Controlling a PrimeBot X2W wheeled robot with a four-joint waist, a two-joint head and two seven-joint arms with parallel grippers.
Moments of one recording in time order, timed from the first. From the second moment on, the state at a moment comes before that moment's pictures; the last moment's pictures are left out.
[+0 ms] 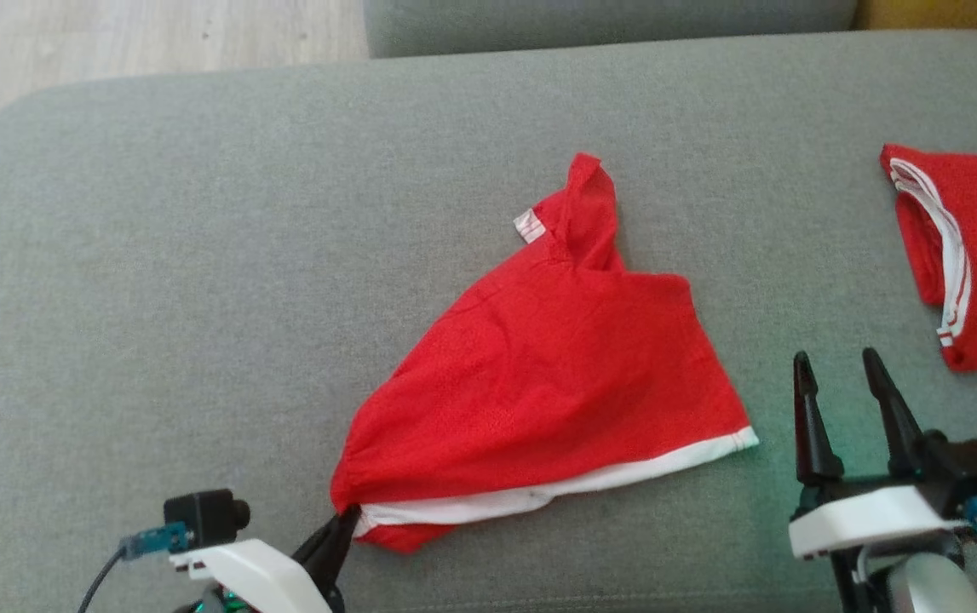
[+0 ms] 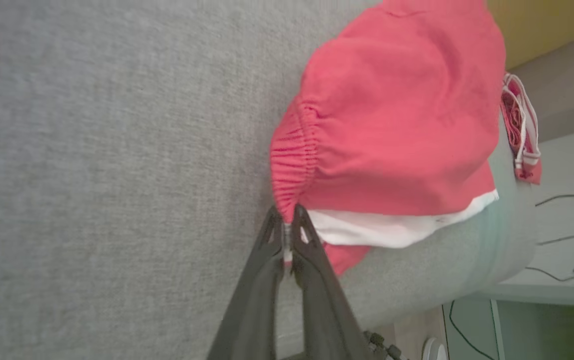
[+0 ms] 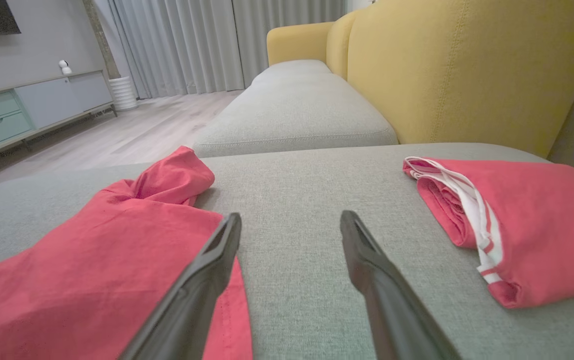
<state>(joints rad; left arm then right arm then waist) -0.19 0.57 -1.05 0.12 -1.38 0.20 -0.23 0.00 -0.04 -0.03 0.24 0.09 0.13 -0.25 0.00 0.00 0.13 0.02</state>
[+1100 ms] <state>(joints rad) 0.16 0.17 -0.24 0.11 -0.33 0.09 -0.25 0.10 -0.04 -0.08 0.28 0.06 0.13 -0.25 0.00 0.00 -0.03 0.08</state>
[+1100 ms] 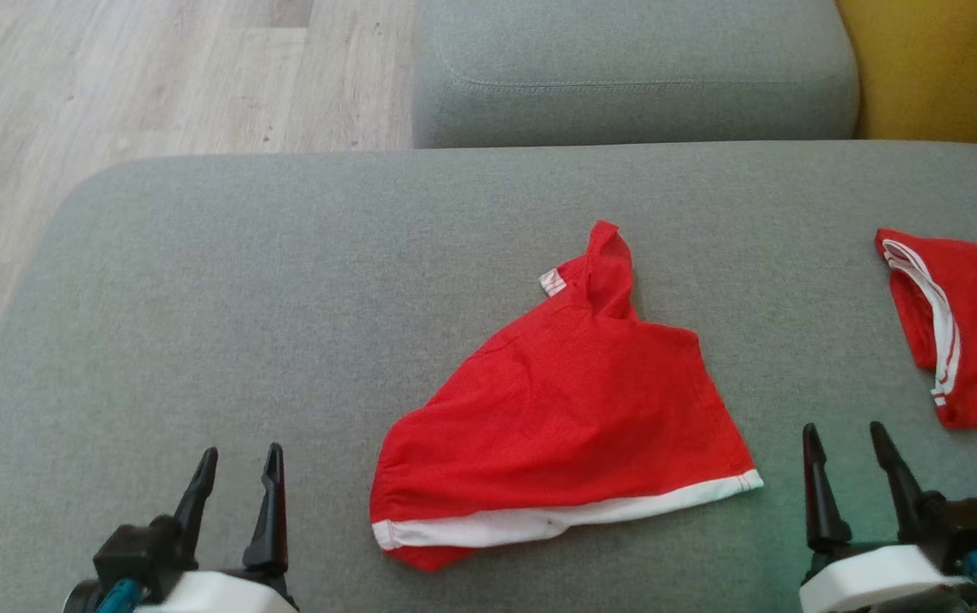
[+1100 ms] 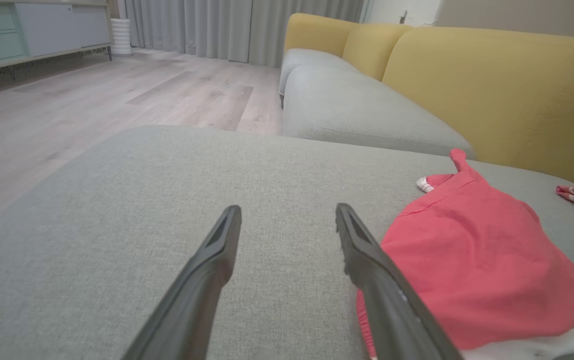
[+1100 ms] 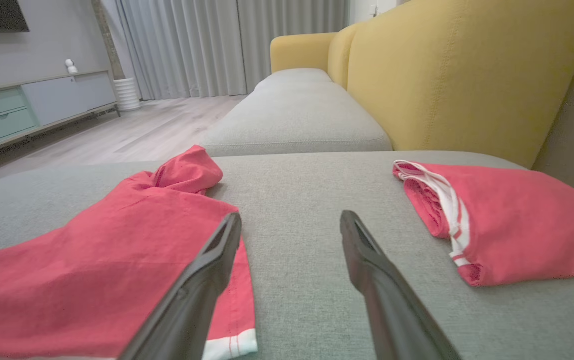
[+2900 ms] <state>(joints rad) 0.14 0.09 -0.28 0.19 -0.47 -0.12 0.23 -0.08 -0.04 0.04 0.47 -0.02 0.13 0.19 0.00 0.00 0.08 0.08</state>
